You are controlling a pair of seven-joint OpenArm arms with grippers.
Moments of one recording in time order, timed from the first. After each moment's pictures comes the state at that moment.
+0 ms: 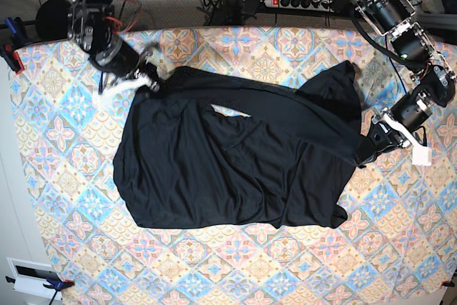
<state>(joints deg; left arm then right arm) -3.5 -13.6 -39.6 93.4 -73.8 -32.3 79.1 -21.8 12.0 8.6 113.0 61.6 -10.8 -50.5</state>
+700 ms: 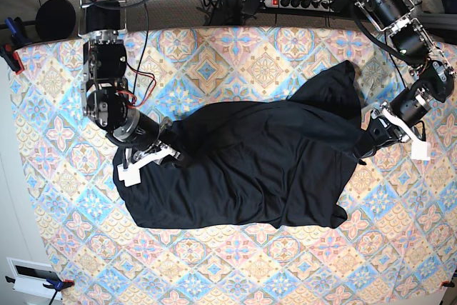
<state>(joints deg) -1.9 -13.6 -39.8 93.5 -73.8 -32.2 79.0 5.5 11.7 -1.8 96.0 61.1 -10.5 -53.5</state>
